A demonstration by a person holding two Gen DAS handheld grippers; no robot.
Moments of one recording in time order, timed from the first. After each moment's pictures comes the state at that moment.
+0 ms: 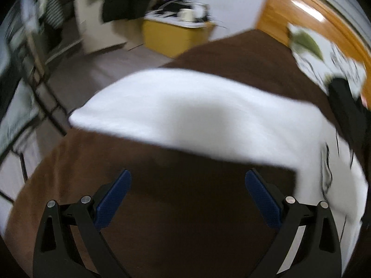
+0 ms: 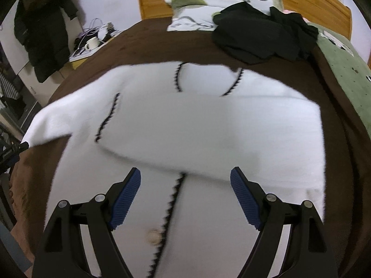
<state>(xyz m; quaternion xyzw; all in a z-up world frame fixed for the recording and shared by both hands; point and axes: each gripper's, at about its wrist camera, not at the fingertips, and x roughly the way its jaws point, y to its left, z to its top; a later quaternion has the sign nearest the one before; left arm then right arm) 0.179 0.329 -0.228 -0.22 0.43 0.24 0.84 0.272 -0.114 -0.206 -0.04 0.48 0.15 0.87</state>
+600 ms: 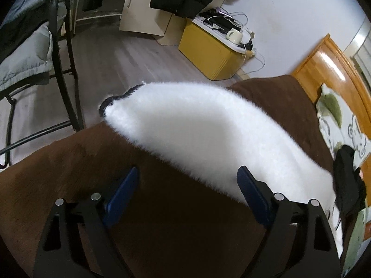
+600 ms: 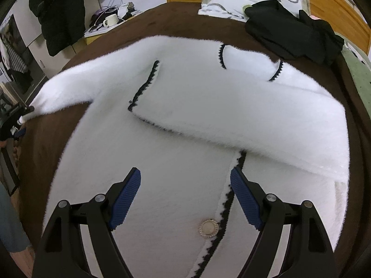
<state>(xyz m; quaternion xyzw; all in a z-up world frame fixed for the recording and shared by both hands) 0.163 0.415 -0.273 -0.36 0.34 0.29 0.82 0.245 -0.054 -0.234 -0.09 0.50 0.18 0.84</state>
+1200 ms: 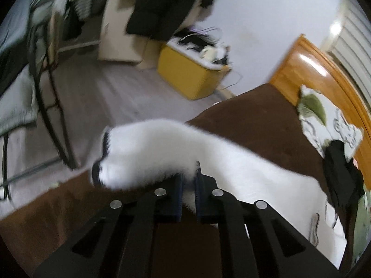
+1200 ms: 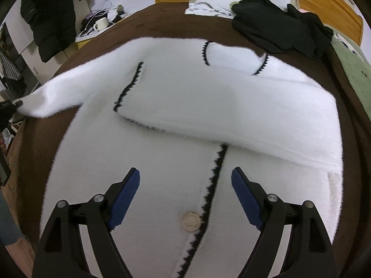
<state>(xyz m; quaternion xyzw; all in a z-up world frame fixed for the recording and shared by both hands) 0.184 0.394 -0.216 -0.29 0.30 0.25 0.87 0.245 -0.077 -0.228 -0.07 0.50 0.15 0.85</state>
